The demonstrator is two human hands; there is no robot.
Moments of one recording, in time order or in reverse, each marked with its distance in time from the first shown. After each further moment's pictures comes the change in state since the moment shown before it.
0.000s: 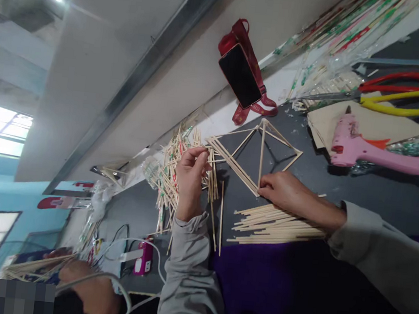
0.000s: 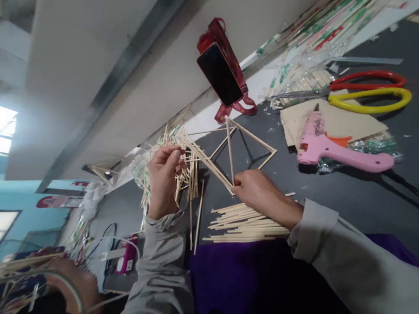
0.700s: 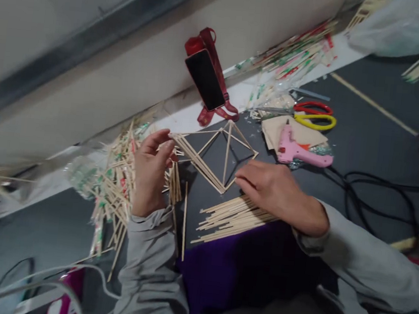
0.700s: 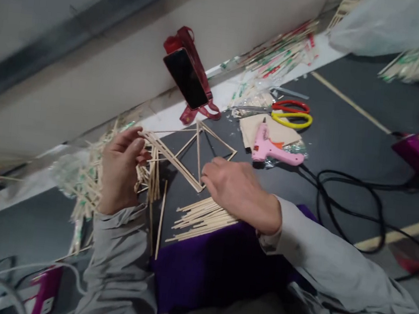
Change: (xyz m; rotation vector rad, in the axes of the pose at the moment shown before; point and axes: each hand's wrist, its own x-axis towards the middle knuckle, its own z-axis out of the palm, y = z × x) left_hand 0.029 0.001 0.013 -0.093 -0.057 -0.017; right_hand -0.064 -0.021 -0.041 -0.361 0.430 -0.247
